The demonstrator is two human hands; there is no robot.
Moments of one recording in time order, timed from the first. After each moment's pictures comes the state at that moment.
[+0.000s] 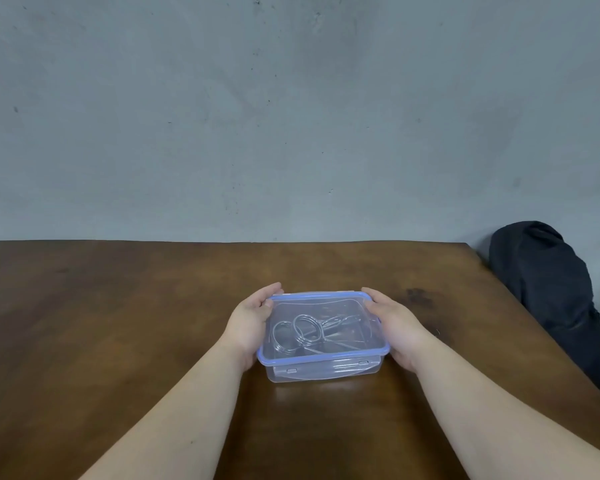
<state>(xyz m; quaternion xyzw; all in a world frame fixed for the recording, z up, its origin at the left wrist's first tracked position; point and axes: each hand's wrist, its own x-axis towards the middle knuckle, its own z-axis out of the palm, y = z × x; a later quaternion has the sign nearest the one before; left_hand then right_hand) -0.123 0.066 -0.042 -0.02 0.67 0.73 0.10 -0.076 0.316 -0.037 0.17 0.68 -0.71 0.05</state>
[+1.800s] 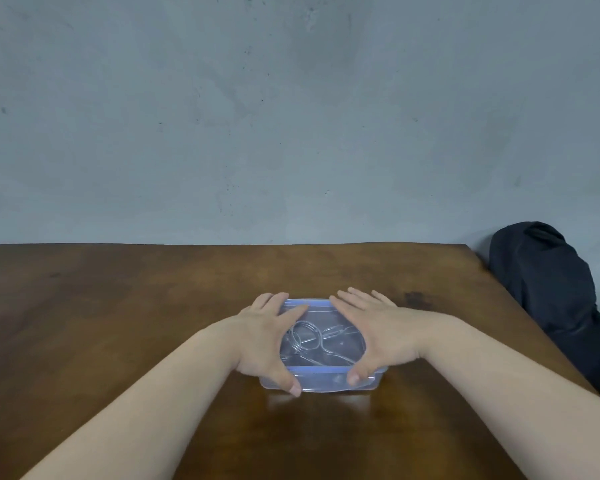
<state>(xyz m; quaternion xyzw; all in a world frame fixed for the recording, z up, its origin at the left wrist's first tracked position) -0.113 0.074 0.010 0.31 0.94 -0.01 0.16 -0.078 0.320 0.013 -0.18 0.96 -0.05 0.19</state>
